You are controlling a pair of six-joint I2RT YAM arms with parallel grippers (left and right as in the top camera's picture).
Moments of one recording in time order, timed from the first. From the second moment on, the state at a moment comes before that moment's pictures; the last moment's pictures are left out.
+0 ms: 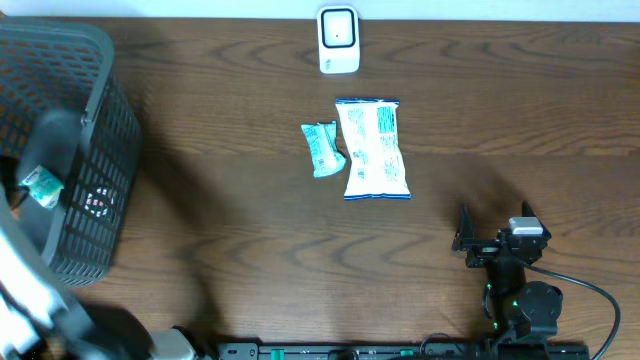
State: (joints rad) left arm 0.72 1.52 1.60 -1.13 -0.28 -0.74; right arm 0.00 0.02 0.01 -0.07 -0.02 -0.01
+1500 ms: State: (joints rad) left arm -0.34 2.00 1.59 -0.89 0.00 -0.33; right arm 0.00 0.02 0.01 -0.07 -0.02 -0.01
